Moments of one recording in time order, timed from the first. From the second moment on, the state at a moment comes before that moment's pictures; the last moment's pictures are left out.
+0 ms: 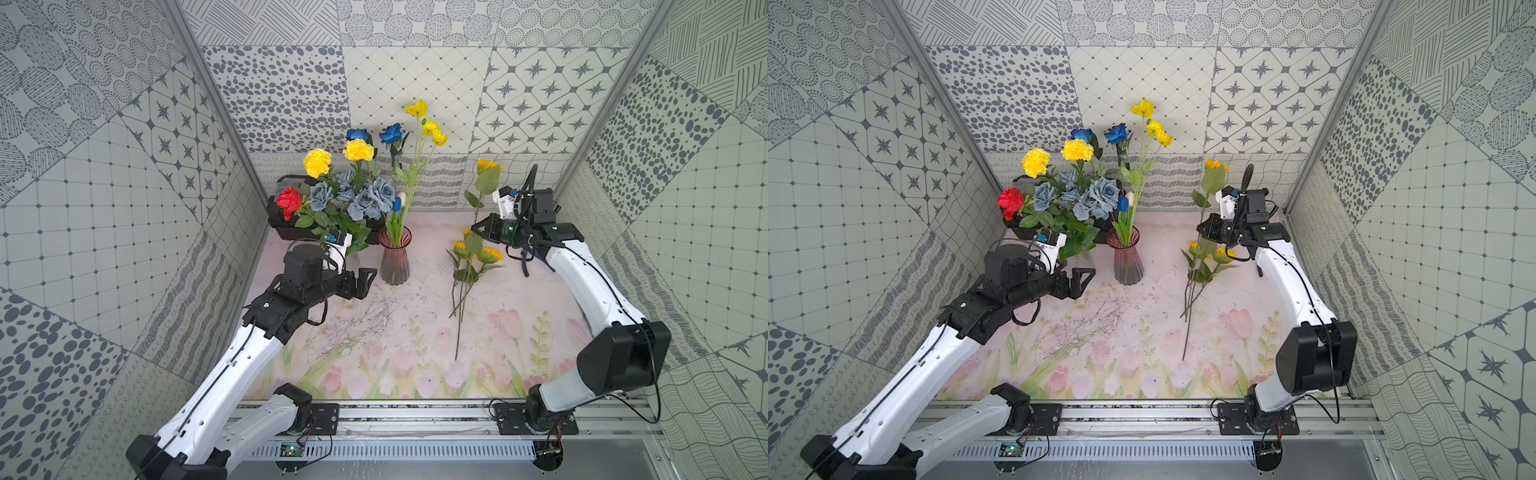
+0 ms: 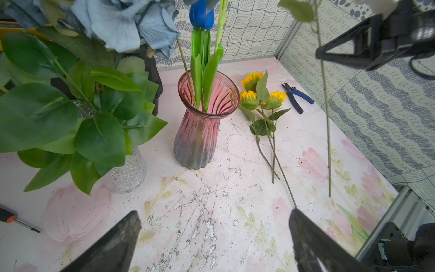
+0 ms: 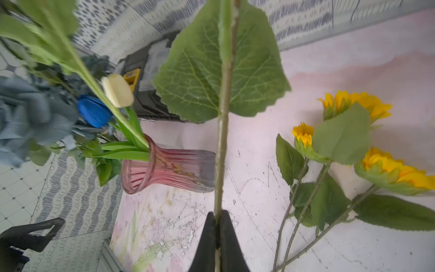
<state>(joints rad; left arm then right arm) -0.44 0.94 1.02 -0.56 0.18 -0.17 0.13 1.58 1.48 -0.65 -0.52 0.39</state>
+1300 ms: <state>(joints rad) -0.44 0.90 1.00 -0.57 0.16 -0.16 0.09 1.97 1.45 -0.79 -0.13 0.30</state>
